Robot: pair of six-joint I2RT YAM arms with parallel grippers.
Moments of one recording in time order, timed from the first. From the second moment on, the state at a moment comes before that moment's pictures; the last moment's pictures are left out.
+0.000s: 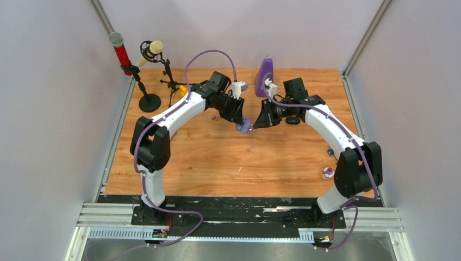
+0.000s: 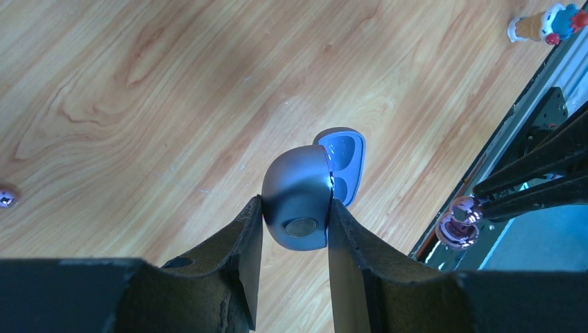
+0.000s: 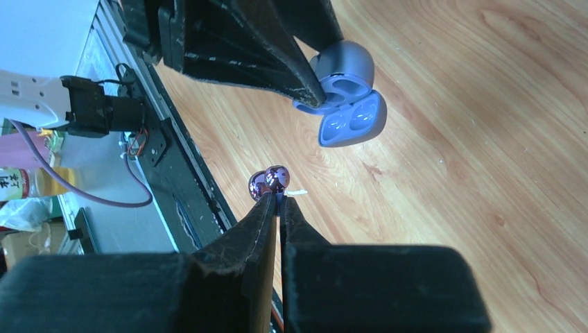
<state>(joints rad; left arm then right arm) -0.55 1.94 1.67 -0.69 0.55 -0.04 0.33 1.57 1.30 -0.62 -0.80 0.03</state>
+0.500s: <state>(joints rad) -0.54 1.99 1.51 -0.66 0.46 -0.12 0.32 1.52 1.28 -0.60 -0.79 0.03</state>
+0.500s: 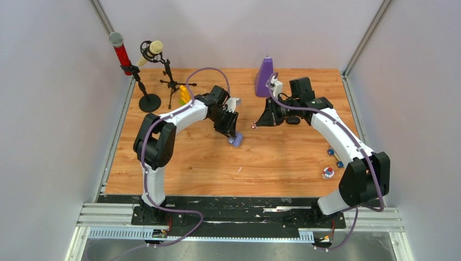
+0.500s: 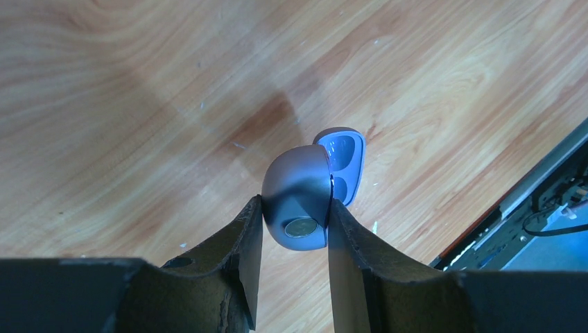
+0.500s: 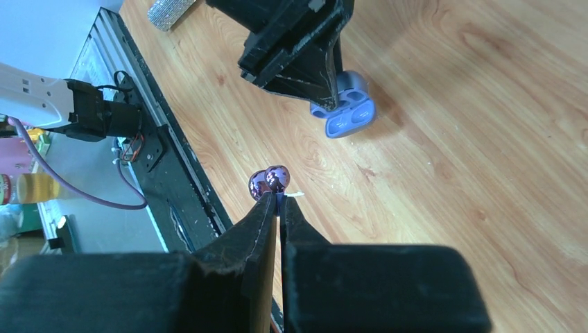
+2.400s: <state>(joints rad) -0.56 2.09 1.53 -0.62 0.46 -0.15 0.28 1.41 1.18 -0.55 -0.84 0.02</state>
